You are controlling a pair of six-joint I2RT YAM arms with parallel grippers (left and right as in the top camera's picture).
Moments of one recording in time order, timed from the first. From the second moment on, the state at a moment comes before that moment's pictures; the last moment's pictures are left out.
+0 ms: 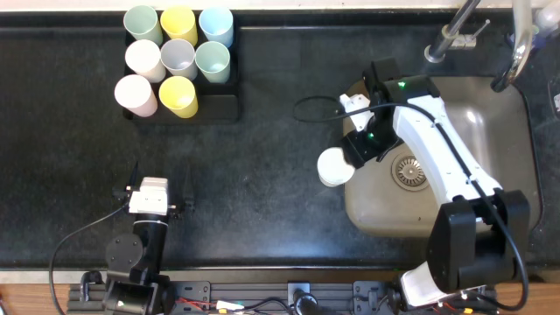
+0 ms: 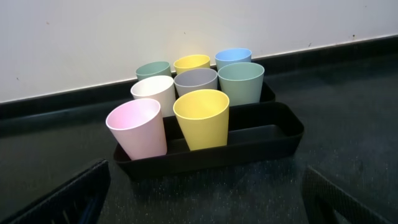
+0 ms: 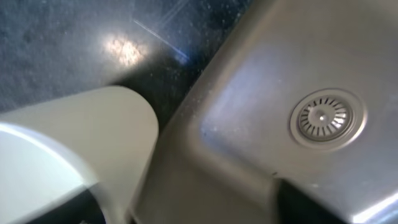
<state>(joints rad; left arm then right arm) -0.14 0.01 0.01 -0.08 -0.08 0.14 0.21 1.74 1.31 -1.15 -0.12 -0.35</state>
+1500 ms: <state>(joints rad) -0.14 0.01 0.01 -0.08 -0.08 0.14 0.69 2.35 2.60 -1.28 -0.07 -0.13</state>
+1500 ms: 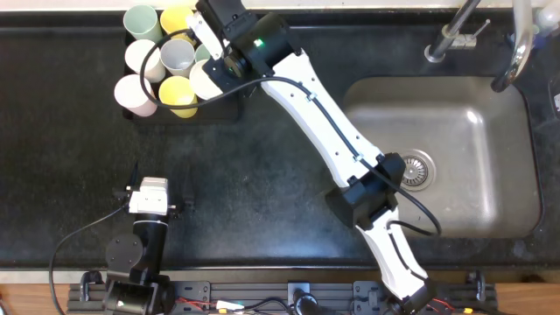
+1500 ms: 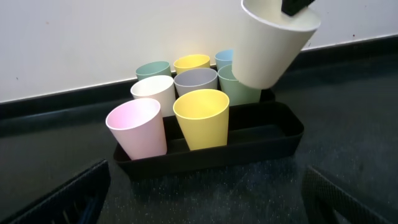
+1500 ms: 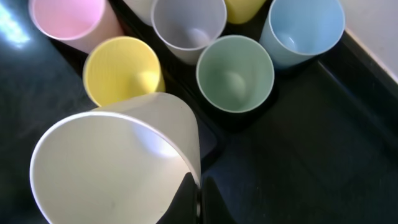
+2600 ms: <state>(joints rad) -0.14 0.01 0.01 -0.08 -0.08 0.14 0.69 2.48 2.60 -1.25 -0.05 -0.19</state>
